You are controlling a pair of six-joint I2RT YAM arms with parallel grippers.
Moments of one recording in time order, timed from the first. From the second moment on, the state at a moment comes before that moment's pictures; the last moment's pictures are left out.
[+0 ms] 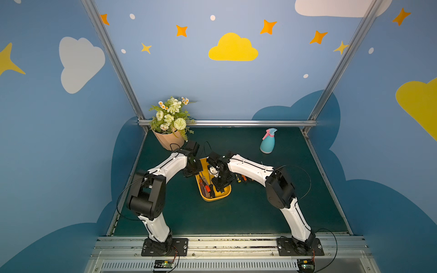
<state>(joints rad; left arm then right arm) -0.28 1.74 1.21 -0.77 0.07 -0.60 0.95 2.25 1.92 -1.18 -0.16 0.21</state>
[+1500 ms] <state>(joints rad) -0.28 1.74 1.21 -0.77 0.06 -0.60 0.97 2.35 2.00 -1.25 -0.10 0.20</state>
